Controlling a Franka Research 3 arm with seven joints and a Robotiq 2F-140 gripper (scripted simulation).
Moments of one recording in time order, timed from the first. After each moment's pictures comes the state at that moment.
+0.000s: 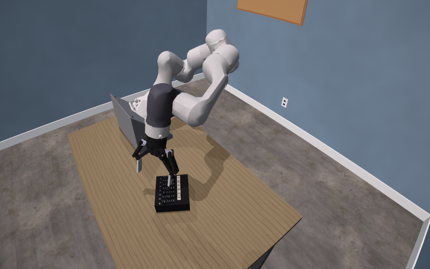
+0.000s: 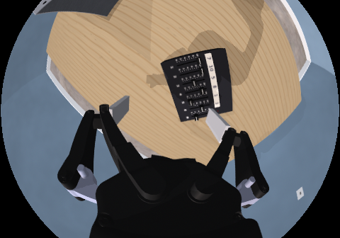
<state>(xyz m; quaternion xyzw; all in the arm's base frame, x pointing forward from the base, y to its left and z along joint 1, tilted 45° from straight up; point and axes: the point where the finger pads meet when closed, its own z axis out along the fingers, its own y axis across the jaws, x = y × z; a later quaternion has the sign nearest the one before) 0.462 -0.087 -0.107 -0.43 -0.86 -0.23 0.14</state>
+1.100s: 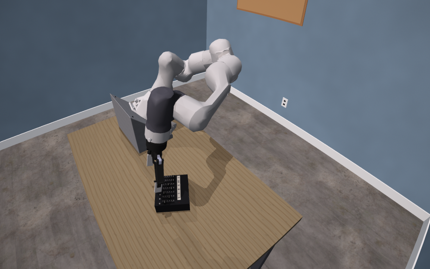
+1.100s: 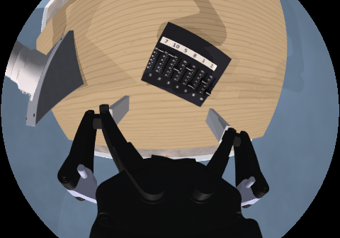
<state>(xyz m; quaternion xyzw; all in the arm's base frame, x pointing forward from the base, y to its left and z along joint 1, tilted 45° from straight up) 0.463 -0.090 -0.108 -0.72 -0.63 -0.13 0.26</state>
